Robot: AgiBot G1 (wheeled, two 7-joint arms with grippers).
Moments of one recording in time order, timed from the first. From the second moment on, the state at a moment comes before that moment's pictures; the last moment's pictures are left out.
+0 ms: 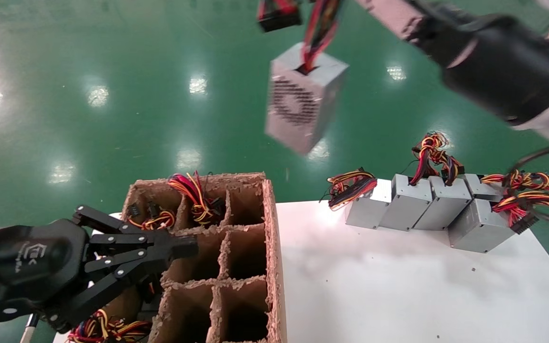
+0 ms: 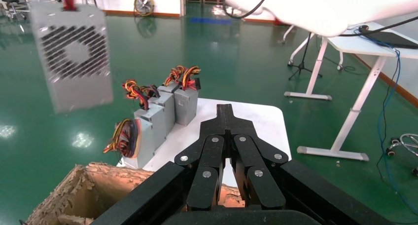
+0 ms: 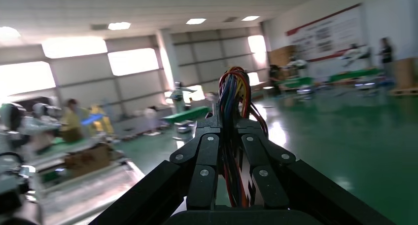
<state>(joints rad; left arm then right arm) -1.10 0.54 0.44 -1.24 0.61 1.42 -0.09 1.43 -0.95 -0.28 0.72 -0.70 -1.29 0.20</state>
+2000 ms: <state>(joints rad) -1.10 0.54 0.44 -1.24 0.61 1.42 -0.09 0.56 -0.48 -0.06 1.24 -0.71 -0.61 0.39</state>
